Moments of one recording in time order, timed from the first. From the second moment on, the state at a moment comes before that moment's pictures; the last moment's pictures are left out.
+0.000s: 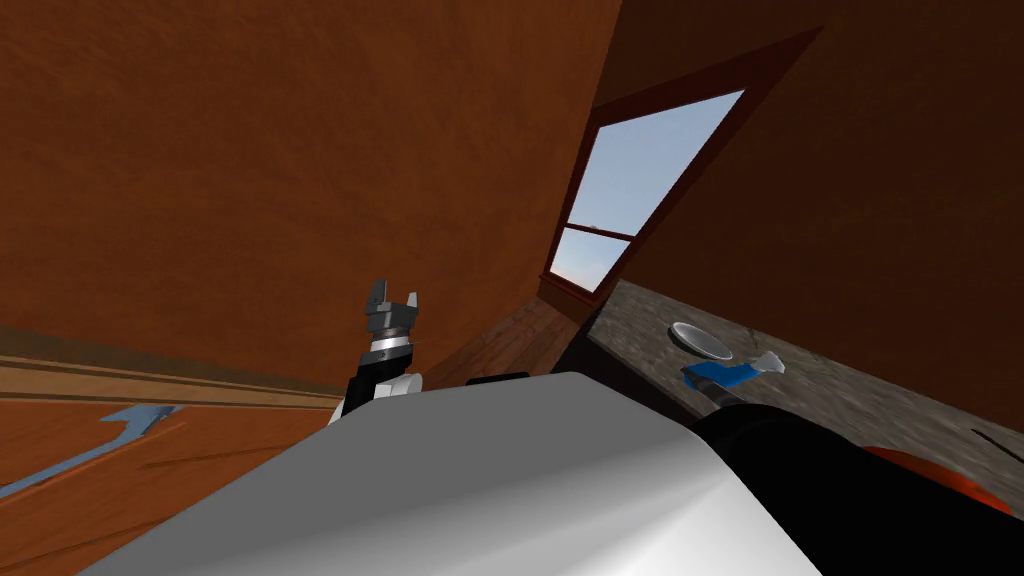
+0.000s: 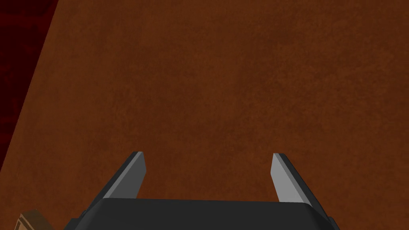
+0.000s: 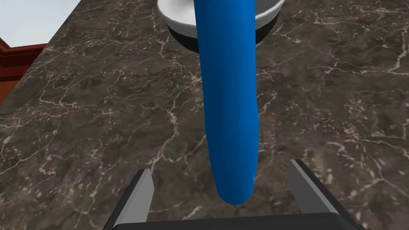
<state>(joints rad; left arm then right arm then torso) 0.55 0.01 -0.03 -2.24 0.03 -0.35 0.13 0.83 -0.82 -0.50 -1.21 -2.24 0.14 -0.59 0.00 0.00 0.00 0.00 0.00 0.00</state>
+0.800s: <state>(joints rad) 0.55 0.01 -0.03 -2.24 0.03 -0.35 0.13 0.58 -0.86 -0.43 -1.13 -2.06 0.25 -0.63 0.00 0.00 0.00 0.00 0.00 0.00</state>
